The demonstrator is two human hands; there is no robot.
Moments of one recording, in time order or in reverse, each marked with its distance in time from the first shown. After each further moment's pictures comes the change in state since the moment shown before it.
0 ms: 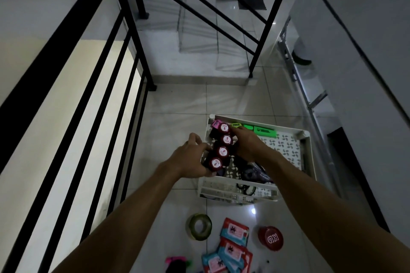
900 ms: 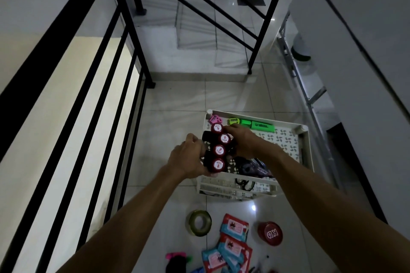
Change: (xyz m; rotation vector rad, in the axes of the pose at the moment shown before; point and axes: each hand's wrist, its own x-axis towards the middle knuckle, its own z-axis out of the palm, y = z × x) left_hand -0.006 0.010 0.016 0.103 0.103 -0.111; right_hand -0.008 -0.005 -0.004 0.004 -0.186 0.009
